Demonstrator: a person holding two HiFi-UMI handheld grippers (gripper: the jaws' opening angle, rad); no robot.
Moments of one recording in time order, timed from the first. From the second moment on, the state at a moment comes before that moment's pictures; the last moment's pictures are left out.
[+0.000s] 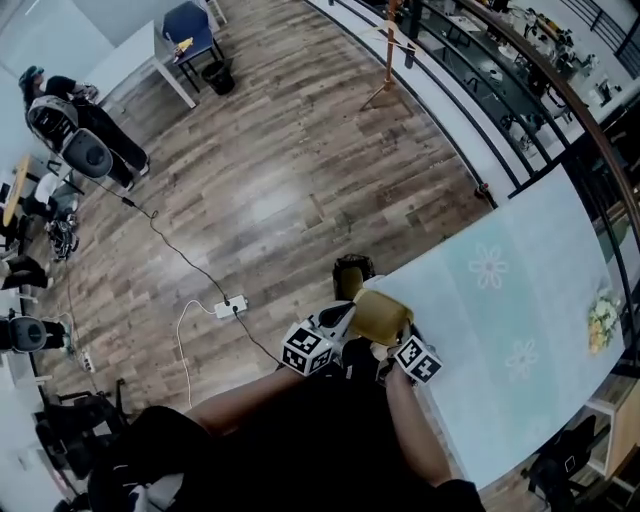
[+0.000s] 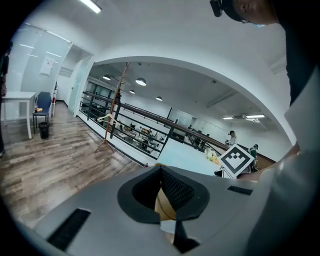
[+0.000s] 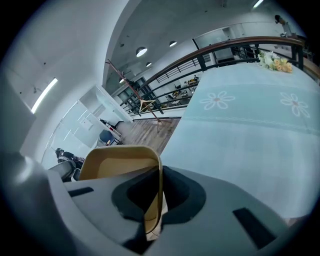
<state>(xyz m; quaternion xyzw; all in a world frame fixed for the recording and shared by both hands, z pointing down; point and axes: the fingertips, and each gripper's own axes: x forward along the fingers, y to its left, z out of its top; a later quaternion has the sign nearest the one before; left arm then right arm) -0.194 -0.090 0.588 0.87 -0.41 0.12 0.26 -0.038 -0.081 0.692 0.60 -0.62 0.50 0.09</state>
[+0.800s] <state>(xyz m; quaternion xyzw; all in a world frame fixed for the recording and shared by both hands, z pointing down) -0.235 -0.218 0.643 0.92 -0.20 0.19 0.26 -0.105 -0.124 0.723 0.70 -0.46 0.53 0.07</state>
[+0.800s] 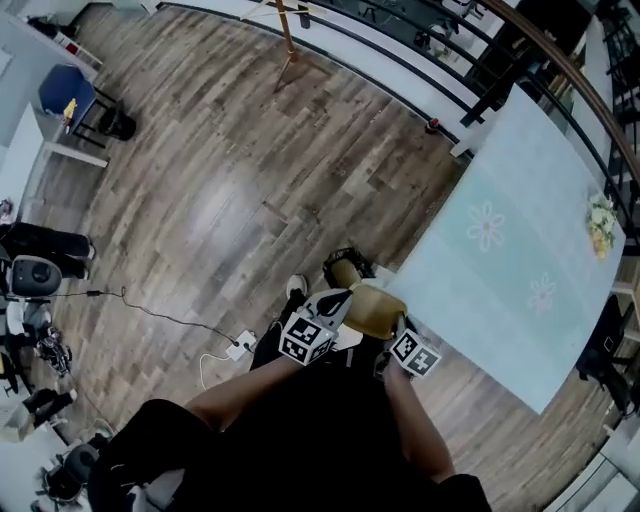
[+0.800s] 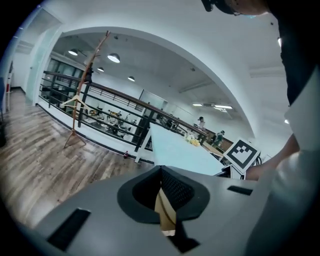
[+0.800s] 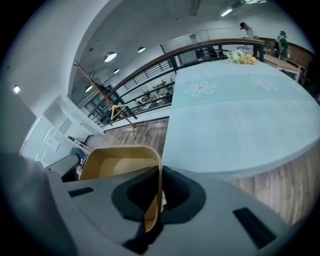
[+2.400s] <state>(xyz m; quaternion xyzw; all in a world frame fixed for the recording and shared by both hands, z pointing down) -0.304 -0.190 0.771 0.90 -0.04 0.30 0.31 -0.172 -0.098 1.012 0.77 -0.20 0.61 0.01</state>
